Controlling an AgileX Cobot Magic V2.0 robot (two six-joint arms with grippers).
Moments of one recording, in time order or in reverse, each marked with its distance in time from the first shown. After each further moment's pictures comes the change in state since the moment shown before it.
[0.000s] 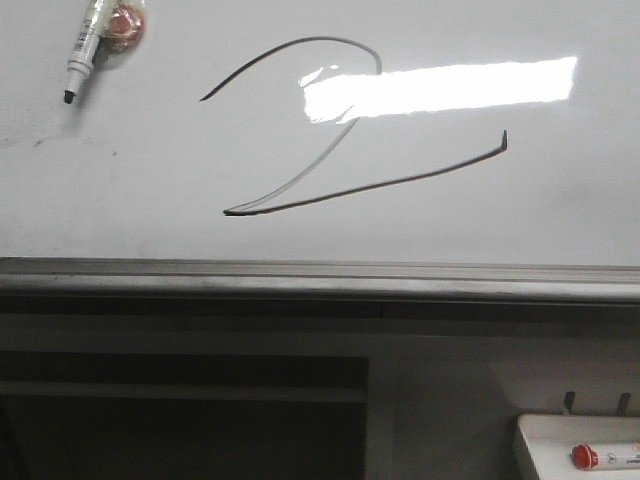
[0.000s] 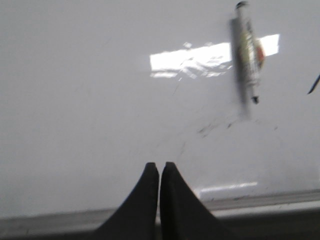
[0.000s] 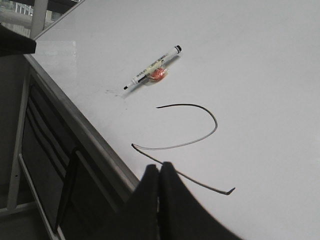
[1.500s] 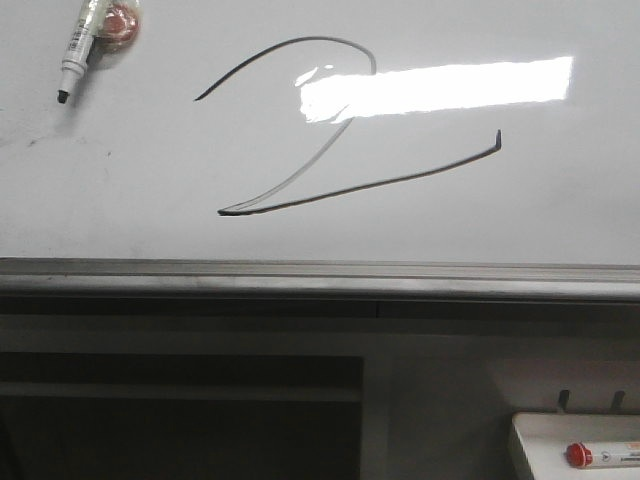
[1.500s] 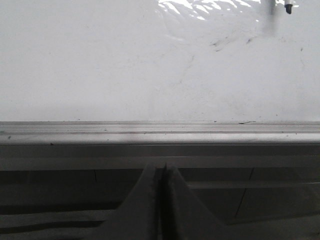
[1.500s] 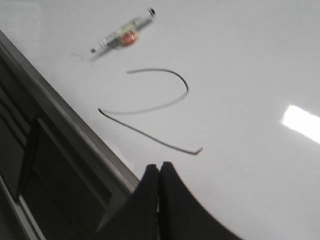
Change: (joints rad) left arm 0.074 0.000 0.037 -0.075 0.196 0.000; right arm -0.158 -0.002 0.066 -0.068 0.023 0.028
